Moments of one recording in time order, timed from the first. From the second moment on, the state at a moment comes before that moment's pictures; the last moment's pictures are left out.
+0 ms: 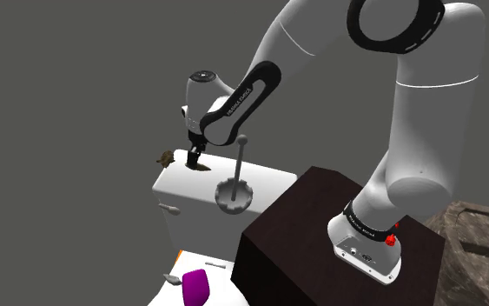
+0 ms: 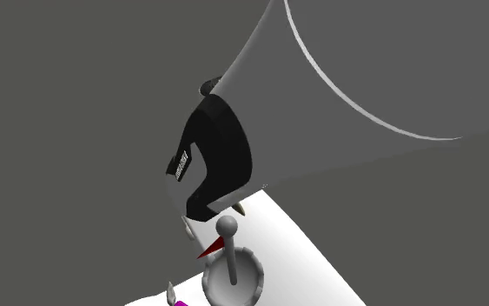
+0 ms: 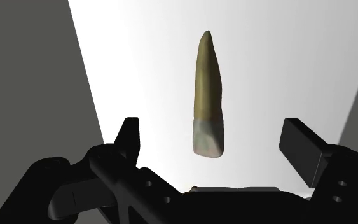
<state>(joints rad) 0.17 0.43 0.13 -2.18 -0.23 2.70 -0.05</state>
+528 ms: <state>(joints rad) 0.20 0.55 0.10 -2.15 -0.27 2.78 -0.02</state>
